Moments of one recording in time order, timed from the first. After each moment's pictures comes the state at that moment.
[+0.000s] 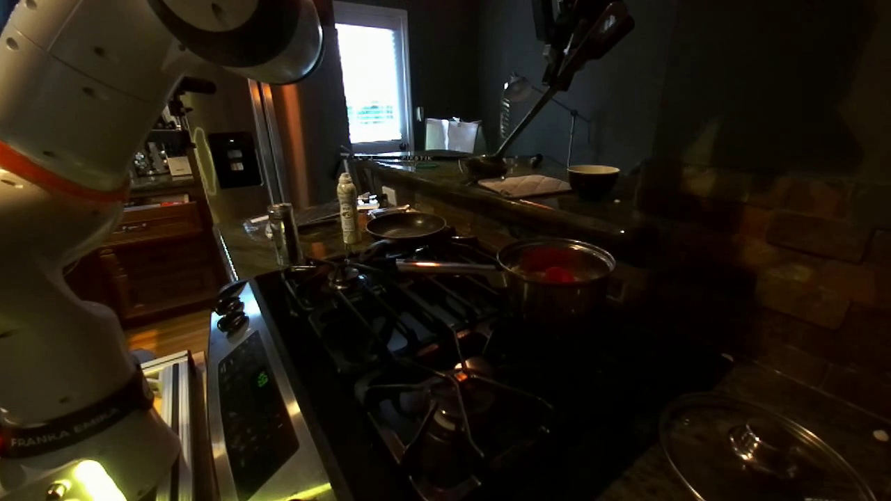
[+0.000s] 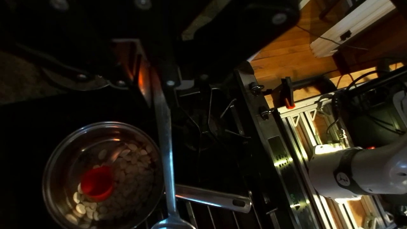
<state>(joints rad) -0.37 0.67 -0.10 -0.46 0.10 0.85 1.53</state>
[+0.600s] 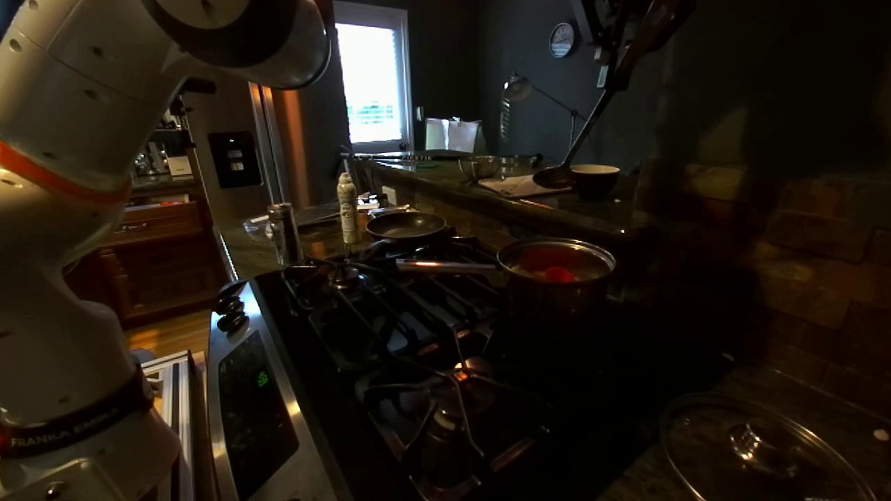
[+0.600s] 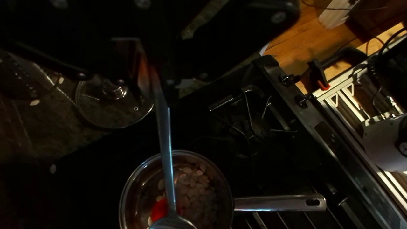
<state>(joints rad) -0.38 0.69 -0.15 -0.45 0.10 1.04 1.68</state>
